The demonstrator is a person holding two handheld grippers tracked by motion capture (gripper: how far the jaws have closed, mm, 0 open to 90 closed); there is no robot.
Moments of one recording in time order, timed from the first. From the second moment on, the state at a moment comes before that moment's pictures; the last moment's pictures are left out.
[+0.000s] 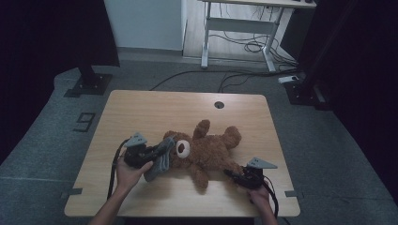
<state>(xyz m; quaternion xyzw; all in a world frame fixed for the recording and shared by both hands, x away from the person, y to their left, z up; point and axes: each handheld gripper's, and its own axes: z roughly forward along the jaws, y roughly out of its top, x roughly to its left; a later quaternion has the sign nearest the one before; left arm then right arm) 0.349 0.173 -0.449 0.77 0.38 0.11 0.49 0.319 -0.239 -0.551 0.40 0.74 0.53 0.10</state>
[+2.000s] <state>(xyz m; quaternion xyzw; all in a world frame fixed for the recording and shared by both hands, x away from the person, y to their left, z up) 0.328 0.011 -0.445 0.83 0.27 0.07 0.49 0.331 -0.203 -0.534 0.36 0.76 0.52 0.14</state>
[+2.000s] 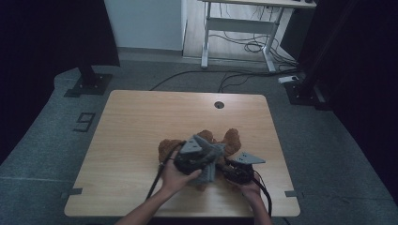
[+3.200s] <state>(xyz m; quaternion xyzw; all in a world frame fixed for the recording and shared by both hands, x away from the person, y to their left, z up) 0.366 0.159 -0.458 0.75 0.42 0.11 0.51 0.322 -0.209 -0.543 0.36 0.75 0.54 0.14</state>
